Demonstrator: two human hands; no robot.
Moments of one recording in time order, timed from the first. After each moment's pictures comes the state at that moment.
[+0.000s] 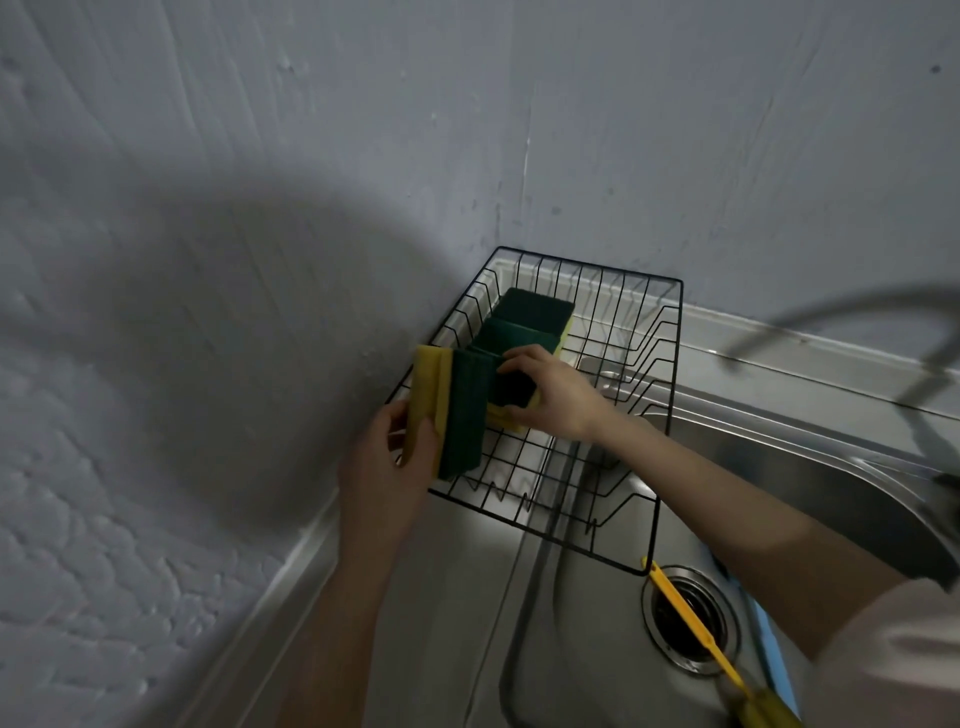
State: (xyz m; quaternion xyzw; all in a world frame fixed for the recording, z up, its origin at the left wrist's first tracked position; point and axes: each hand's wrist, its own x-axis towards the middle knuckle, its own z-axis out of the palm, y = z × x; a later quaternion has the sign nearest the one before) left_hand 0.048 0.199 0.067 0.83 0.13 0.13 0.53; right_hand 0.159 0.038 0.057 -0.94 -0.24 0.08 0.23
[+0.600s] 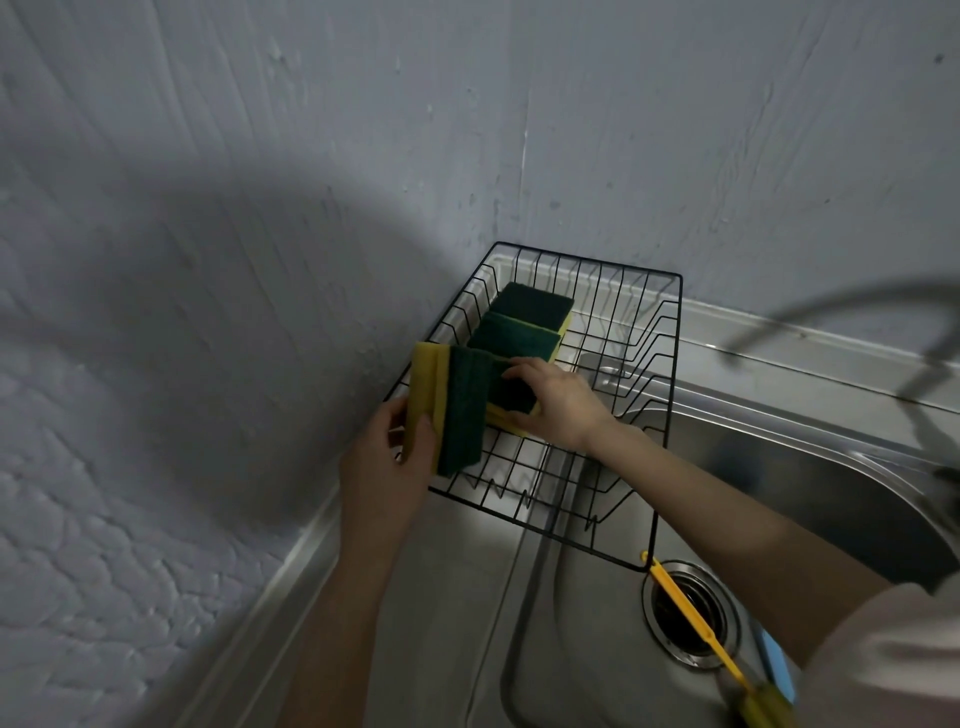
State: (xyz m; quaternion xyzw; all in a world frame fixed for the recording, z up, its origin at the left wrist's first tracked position) left_hand 0.050 0.197 0.066 0.82 0.12 0.13 0.54; right_hand 0.158 0.034 0.039 -0.96 -0.22 0.07 0.17
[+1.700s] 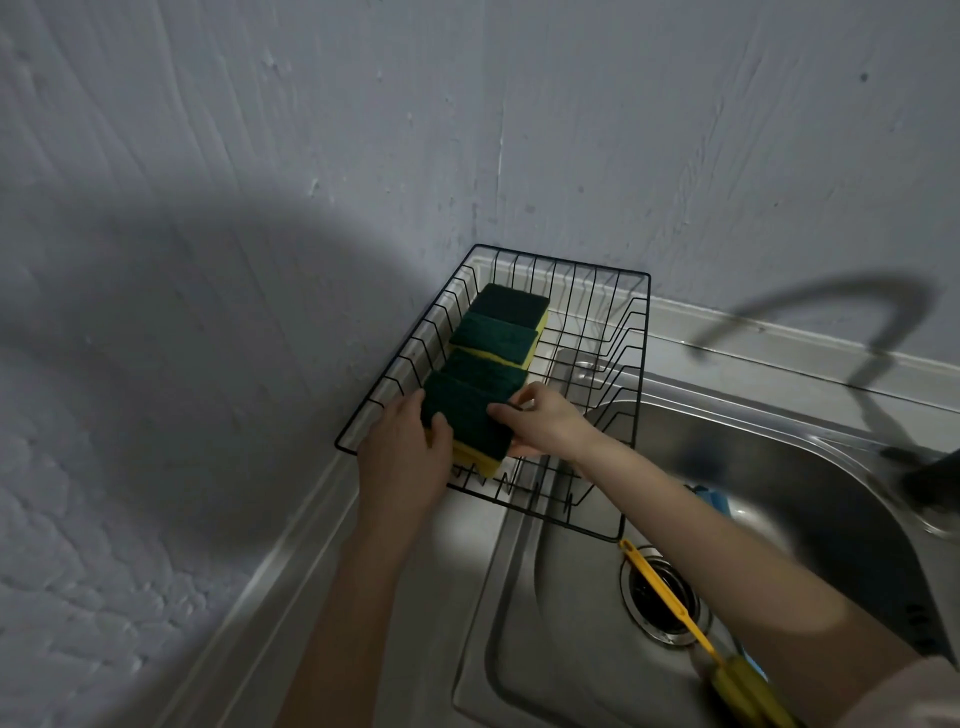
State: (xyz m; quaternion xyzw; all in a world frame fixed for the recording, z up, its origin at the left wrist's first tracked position) left_hand 0.058 0.179 0.062 0.92 0.10 0.04 0.37; right_hand 0.116 0.041 0.057 -0.82 0.06 0.22 0.52
